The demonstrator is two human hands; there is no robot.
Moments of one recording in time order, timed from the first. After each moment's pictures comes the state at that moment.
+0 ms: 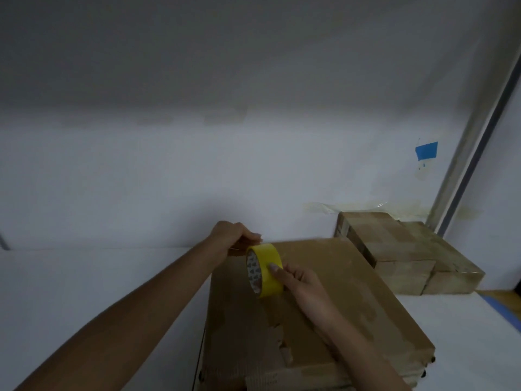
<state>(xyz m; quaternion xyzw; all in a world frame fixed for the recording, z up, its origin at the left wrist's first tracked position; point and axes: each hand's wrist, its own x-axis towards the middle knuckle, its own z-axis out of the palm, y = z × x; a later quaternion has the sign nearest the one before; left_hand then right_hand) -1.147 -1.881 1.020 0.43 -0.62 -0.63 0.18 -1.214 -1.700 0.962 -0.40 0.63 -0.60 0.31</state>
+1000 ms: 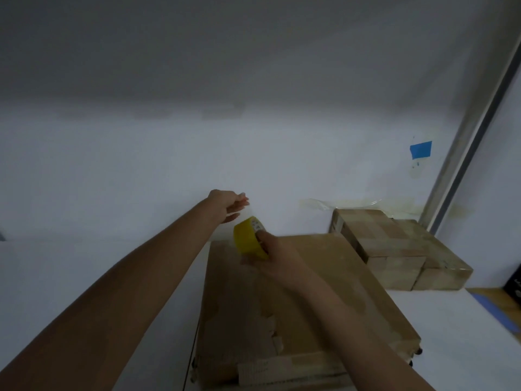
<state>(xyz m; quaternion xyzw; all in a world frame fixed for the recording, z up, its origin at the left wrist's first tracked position) -1.178 -1.923 1.048 0.45 -0.57 -0.64 0.23 -1.215 -1.735 0.996 -0.55 0.73 -0.37 0.15</state>
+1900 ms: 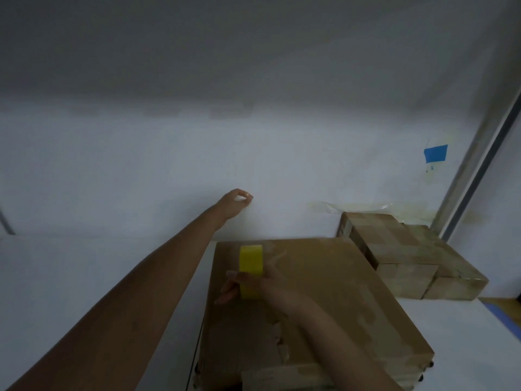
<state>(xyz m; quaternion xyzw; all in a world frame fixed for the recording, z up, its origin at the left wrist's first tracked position) -1.183 -1.962 1.011 0.34 -0.78 -0.48 0.23 -1.193 -1.738 0.965 -0.44 0.61 -0.47 0.46</state>
